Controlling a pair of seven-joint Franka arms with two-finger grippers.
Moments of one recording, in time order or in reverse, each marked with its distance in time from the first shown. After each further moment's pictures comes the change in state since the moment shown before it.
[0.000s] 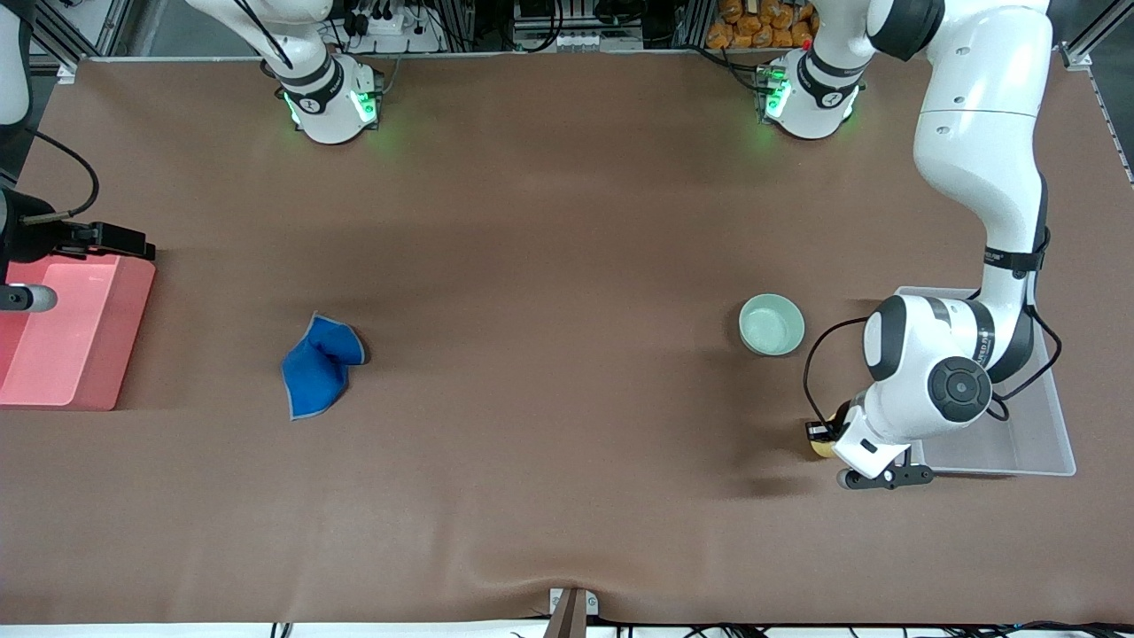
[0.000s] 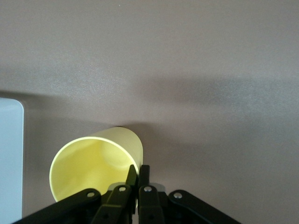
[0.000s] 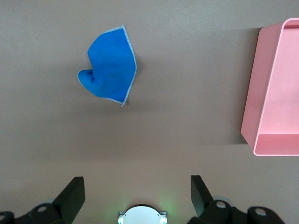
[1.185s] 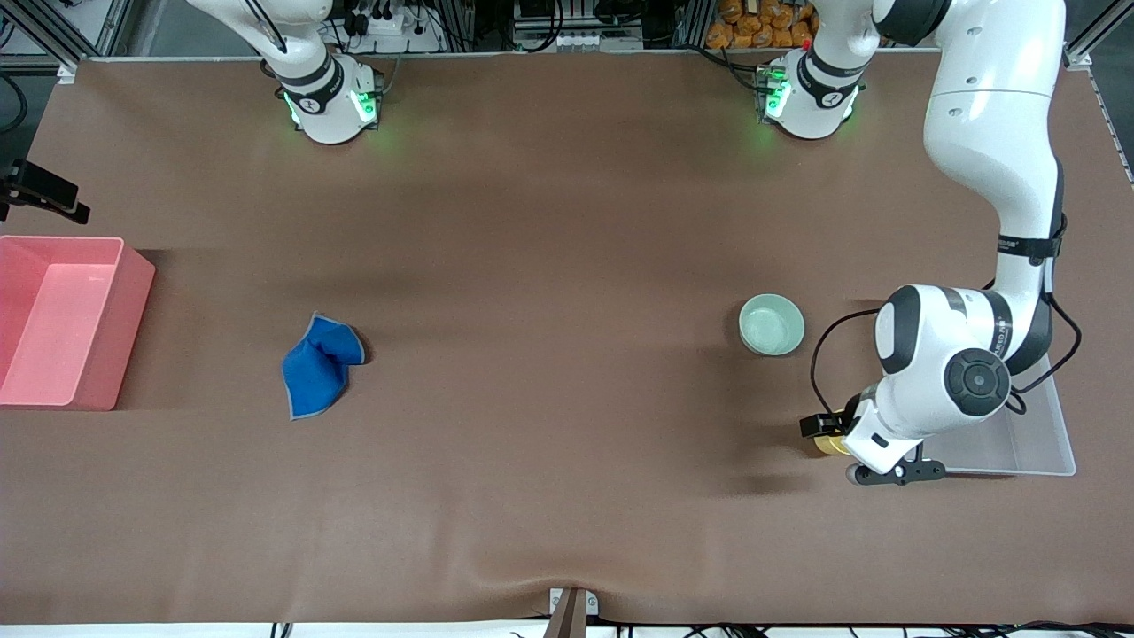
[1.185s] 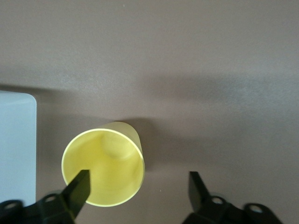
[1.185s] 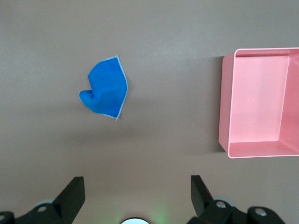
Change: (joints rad) left arm 0.006 -0.036 -0.002 -0.013 0.000 -0.042 0.024; right arm -0.021 -0.126 0.008 0.048 -0.033 -0.003 -0.002
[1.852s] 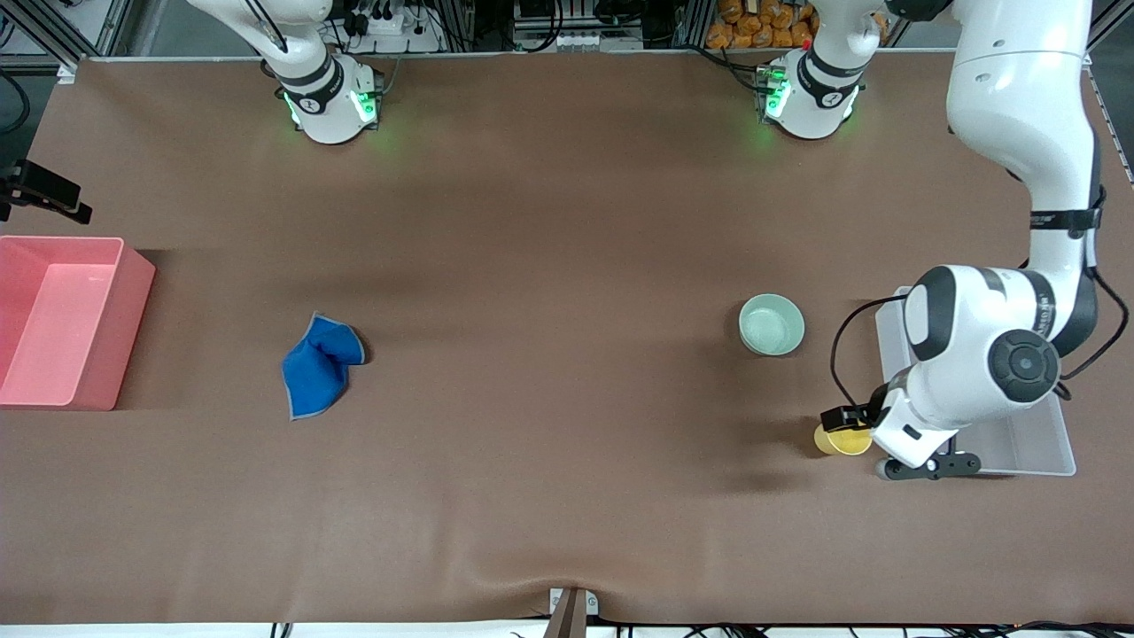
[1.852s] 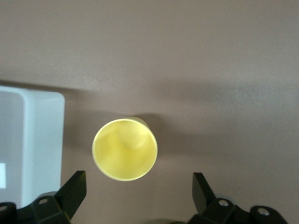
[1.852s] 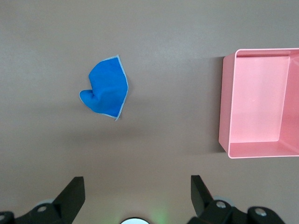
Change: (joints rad) left arm 0.013 -0.076 0.000 -0.004 0.000 -0.050 0.003; right arm -0.004 -0.001 0.007 -0.001 -0.001 0.000 0.000
